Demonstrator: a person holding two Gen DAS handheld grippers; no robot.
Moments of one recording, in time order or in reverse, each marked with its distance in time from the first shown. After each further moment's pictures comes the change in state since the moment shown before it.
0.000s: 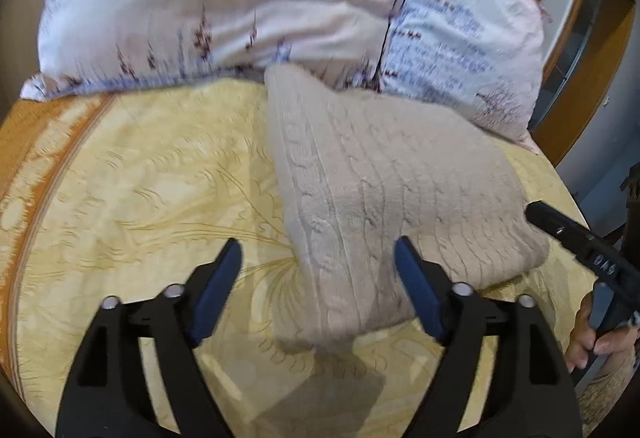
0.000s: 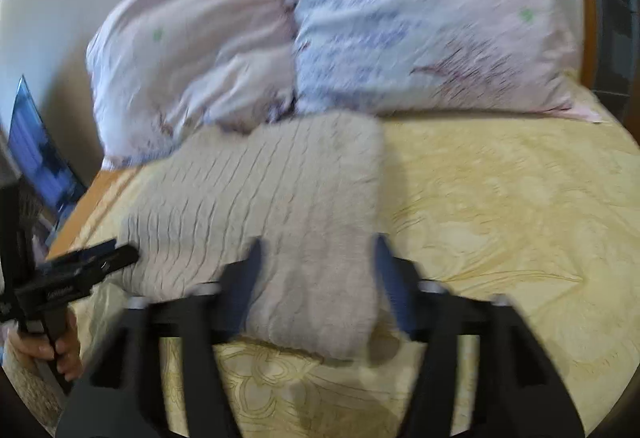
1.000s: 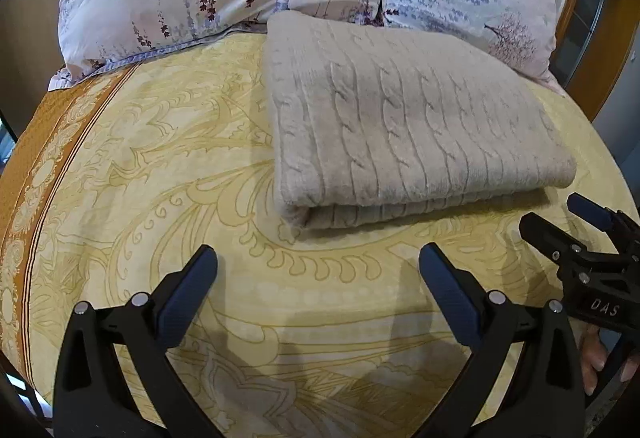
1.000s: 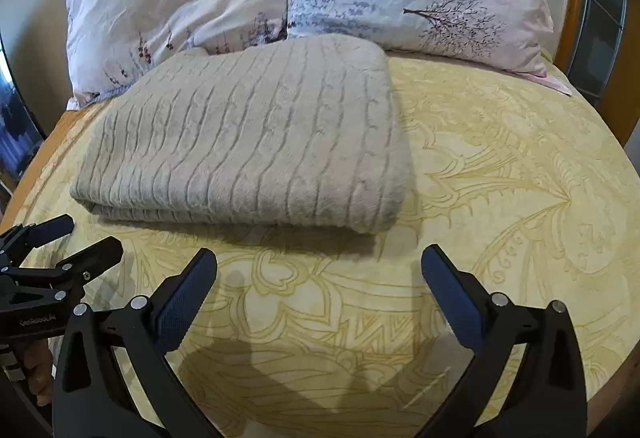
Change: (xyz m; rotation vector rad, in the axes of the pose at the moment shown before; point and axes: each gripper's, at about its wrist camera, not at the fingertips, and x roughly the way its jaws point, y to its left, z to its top) left arm 0.005 -0.036 -0.042 0.067 0.142 0.179; right arm 0.016 0.038 -0.051 -0.072 0.175 -0.160
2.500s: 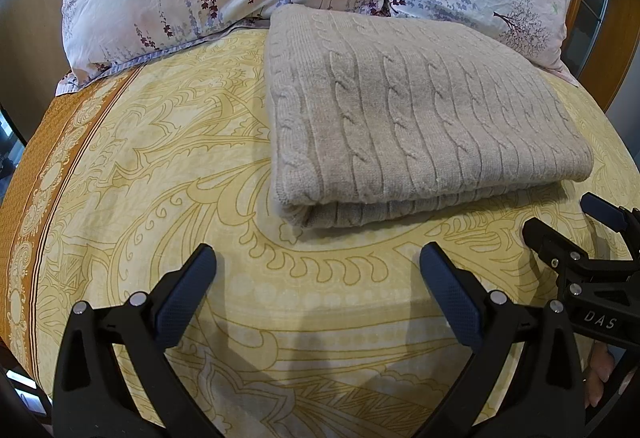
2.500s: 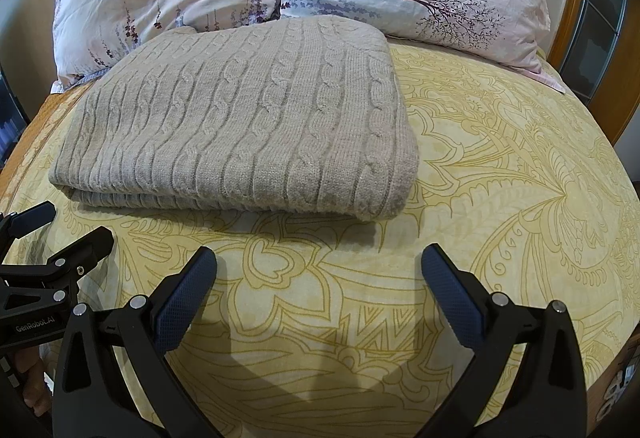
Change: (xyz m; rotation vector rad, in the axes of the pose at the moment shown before) left arm 0.008 -0.002 -0.001 0.020 0.006 0.049; right arm 0.010 0.004 -0.003 -0.026 0.046 -0.059
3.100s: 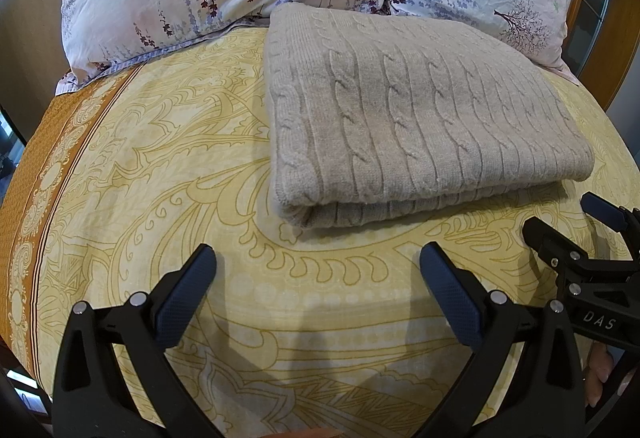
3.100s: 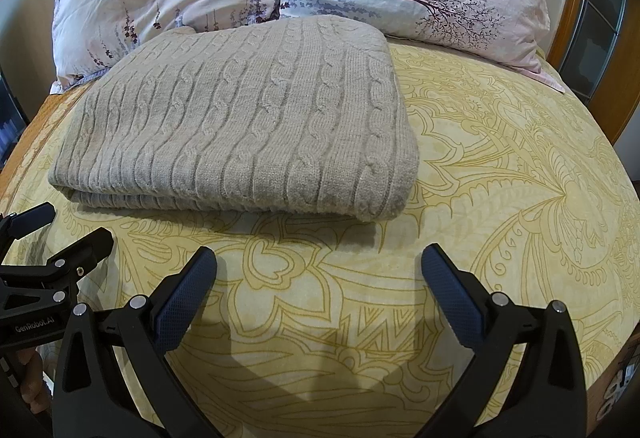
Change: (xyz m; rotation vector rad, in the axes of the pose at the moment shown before) left arm 0.002 0.000 0.001 0.003 0.009 -0.002; right arm 0.000 -0.001 0.000 -0.002 0.000 0.001
